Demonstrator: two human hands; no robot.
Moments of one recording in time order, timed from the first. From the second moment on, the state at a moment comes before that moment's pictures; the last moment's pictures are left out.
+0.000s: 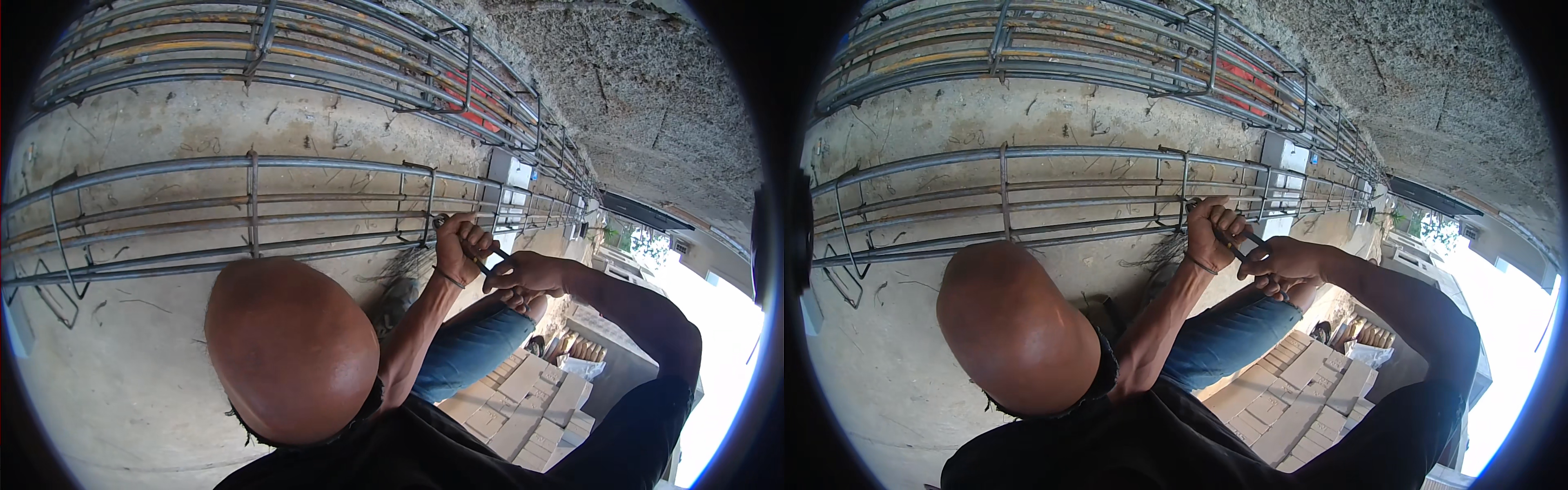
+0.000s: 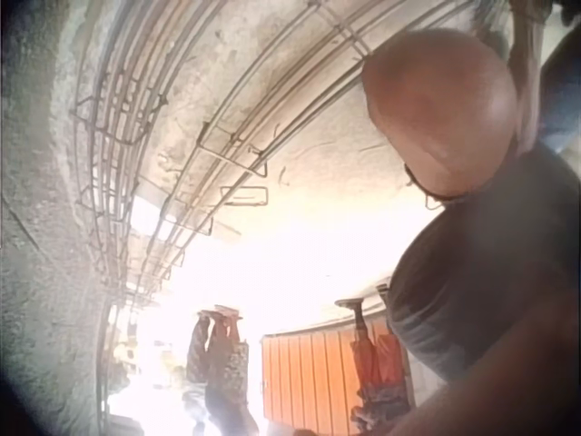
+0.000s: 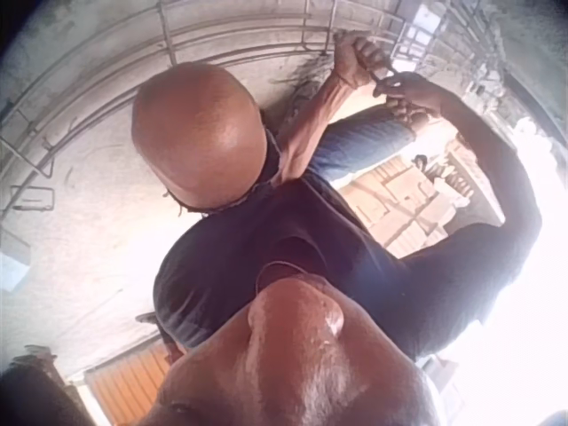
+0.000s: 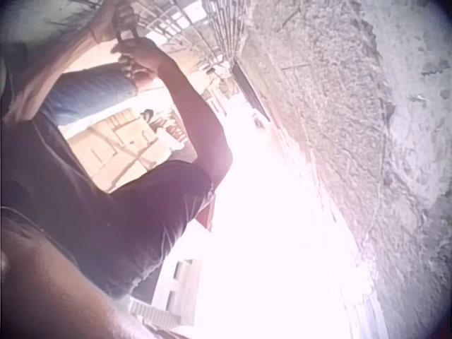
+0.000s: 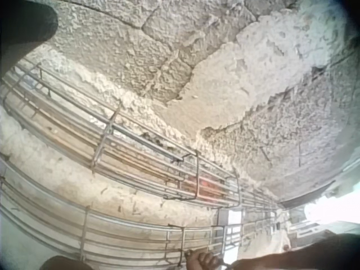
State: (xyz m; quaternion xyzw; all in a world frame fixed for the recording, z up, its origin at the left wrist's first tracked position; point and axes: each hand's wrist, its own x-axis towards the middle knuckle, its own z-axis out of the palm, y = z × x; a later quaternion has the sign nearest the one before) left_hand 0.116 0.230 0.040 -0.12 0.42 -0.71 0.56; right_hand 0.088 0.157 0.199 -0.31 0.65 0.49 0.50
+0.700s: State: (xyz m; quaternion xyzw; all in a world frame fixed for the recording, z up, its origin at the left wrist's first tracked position) left_hand 0.104 0.196 0.045 0.02 0.58 -0.59 0.56; right_hand 0.099 0.168 0.204 -0.80 0.36 0.49 0.02
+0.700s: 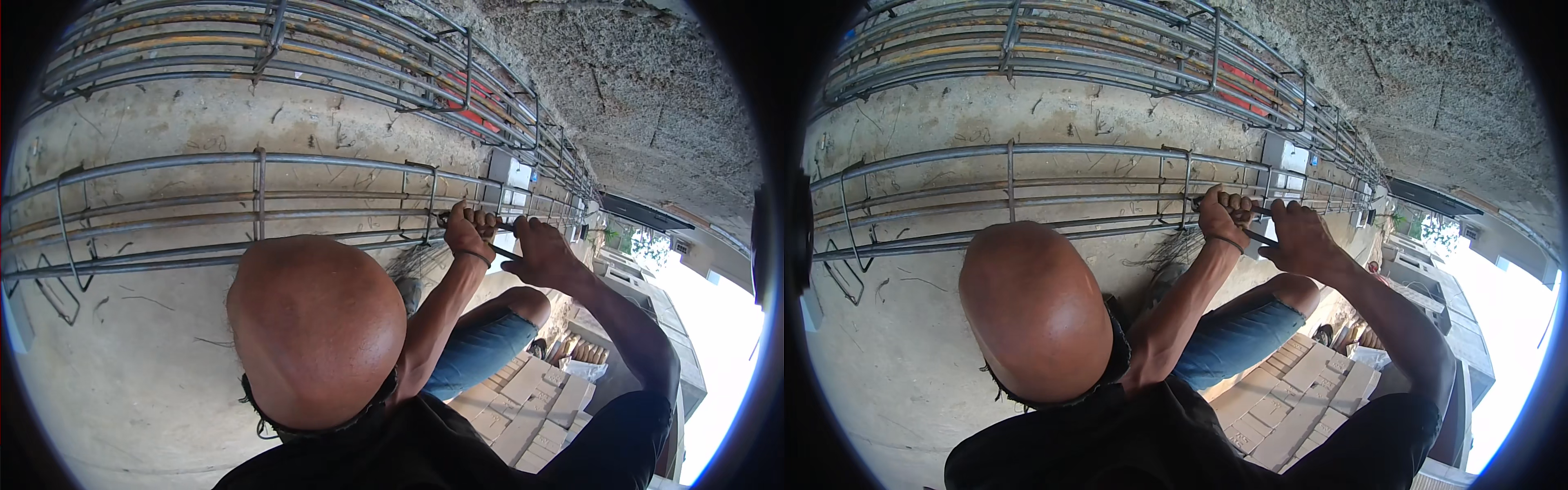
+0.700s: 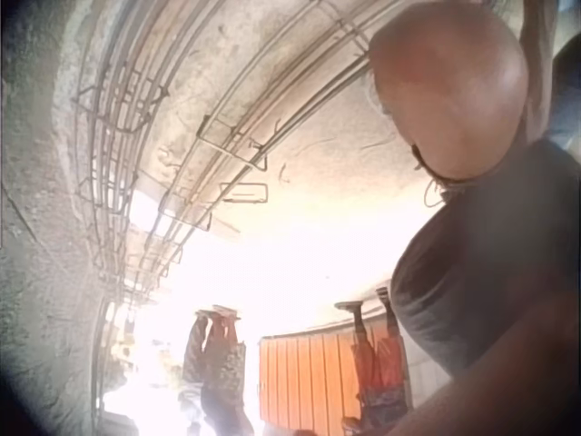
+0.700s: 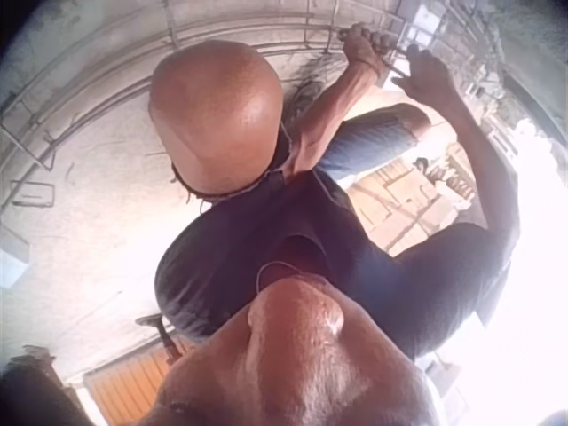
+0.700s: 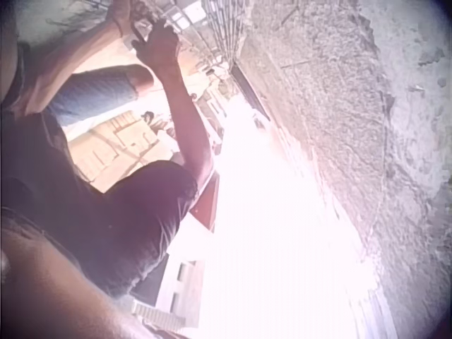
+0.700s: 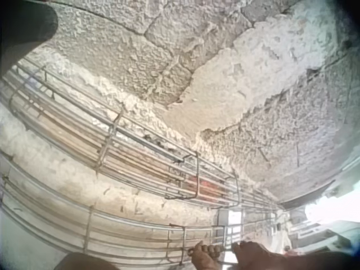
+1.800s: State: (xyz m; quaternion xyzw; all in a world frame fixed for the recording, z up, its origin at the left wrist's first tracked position) left_hand 0.107 0.223 0.034 -0.04 0.46 -0.64 0.62; right_hand 0.062 0.142 0.192 -0.15 0.61 0.32 0.71
